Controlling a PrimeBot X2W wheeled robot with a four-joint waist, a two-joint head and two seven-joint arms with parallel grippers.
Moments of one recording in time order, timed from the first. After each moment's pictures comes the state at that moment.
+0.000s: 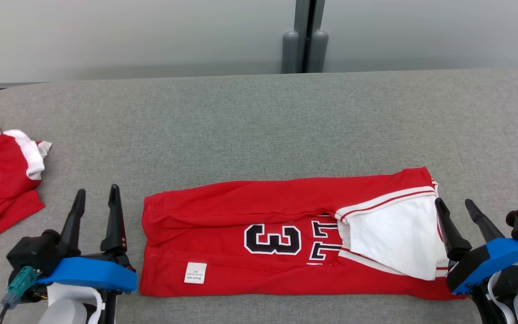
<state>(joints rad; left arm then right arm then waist) -0.16 0.28 -0.23 0.29 -0.58 -0.02 -0.26 -0.14 -0.17 -0.08 0.22 0.36 0.13 0.10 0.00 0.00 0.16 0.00</state>
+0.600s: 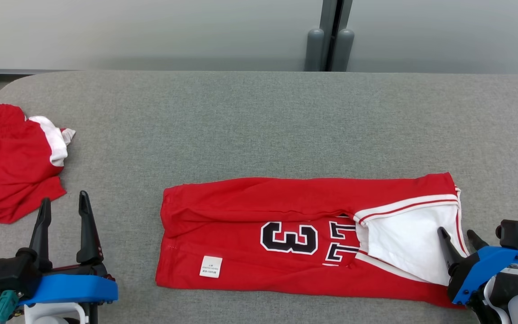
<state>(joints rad) -0.07 0.15 0.05 0.19 -0.29 -0.08 -0.26 -0.22 -0.18 -0.12 0.50 0.28 0.13 0.15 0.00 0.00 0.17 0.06</state>
